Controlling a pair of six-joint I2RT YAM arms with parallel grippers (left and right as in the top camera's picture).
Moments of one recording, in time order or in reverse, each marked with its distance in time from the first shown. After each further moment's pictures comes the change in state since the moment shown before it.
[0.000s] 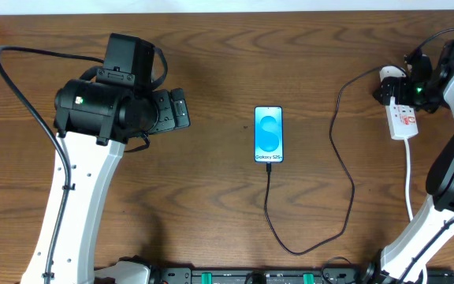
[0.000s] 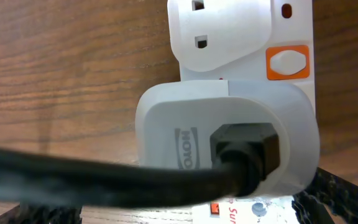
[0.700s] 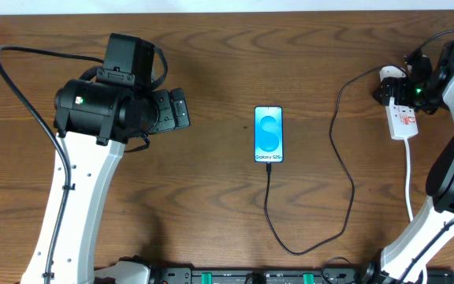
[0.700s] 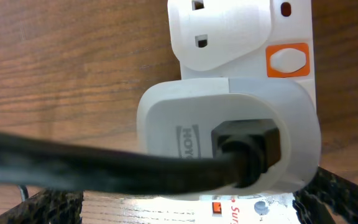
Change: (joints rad) left arm 0.000 0.000 0.000 0.000 0.000 0.000; right arm 0.003 -0.013 -0.026 0.025 -0.003 0.018
